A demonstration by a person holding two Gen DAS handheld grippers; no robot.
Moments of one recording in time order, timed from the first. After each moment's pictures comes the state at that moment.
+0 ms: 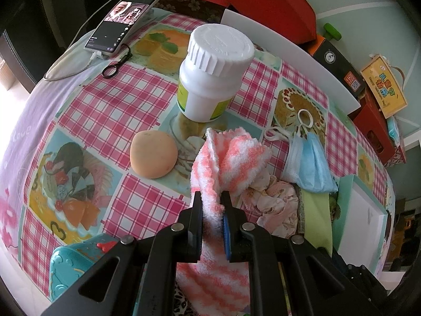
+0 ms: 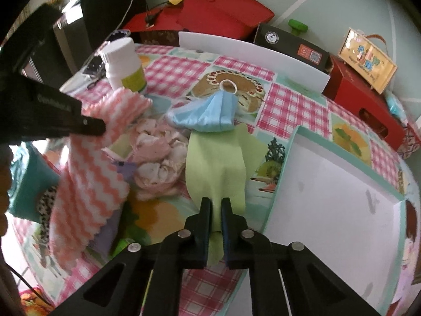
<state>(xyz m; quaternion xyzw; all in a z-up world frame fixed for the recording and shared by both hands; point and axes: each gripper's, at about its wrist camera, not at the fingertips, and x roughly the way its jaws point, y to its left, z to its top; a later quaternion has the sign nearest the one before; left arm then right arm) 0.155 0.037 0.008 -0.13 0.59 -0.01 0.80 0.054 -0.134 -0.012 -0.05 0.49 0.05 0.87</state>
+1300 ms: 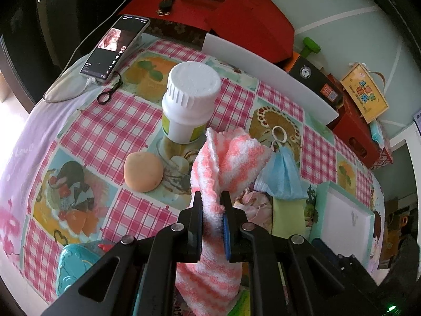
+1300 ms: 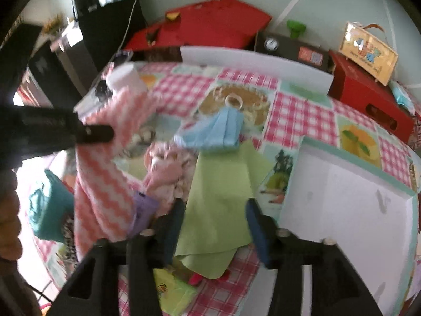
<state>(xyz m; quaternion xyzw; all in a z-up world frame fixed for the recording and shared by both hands) 0.148 0.035 0.040 -0.13 0.55 -0.05 0.82 0.059 -0.136 -0.002 -0.01 0.49 0.07 0.87</state>
